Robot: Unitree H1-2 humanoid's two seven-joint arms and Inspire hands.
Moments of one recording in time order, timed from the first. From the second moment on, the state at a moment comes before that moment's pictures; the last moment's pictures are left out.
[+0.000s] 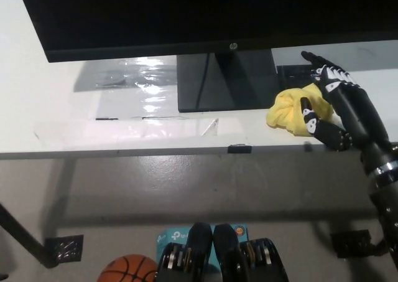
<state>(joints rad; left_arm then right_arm) 0.20 0.42 0.32 0.22 -0.19 0.05 -0.20 -0.44 -0.34 0.20 -0.11 -0.55 0.14 0.12</state>
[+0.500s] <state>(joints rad) 0.20 0.42 0.33 0.21 -0.19 0.05 -0.20 -0.54 -0.36 0.24 0.24 -0.57 0.13 0.14</state>
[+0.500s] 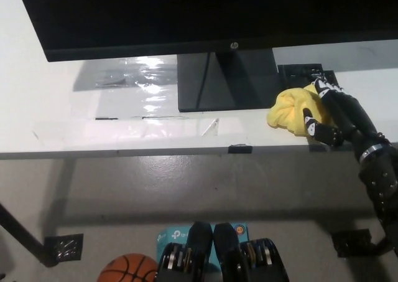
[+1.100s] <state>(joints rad) 0.19 0.42 0.34 0.21 -0.20 0.06 -0.22 -0.56 -0.35 0.28 0.35 -0.57 0.12 0.14</state>
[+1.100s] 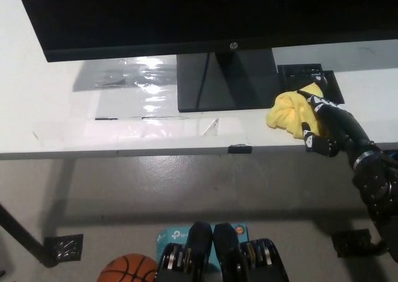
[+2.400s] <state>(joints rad) 0.23 0.42 0.34 0.18 -0.20 0.07 -0.22 -0.50 -0.17 0.14 0.48 -0.68 -0.02 -0.35</state>
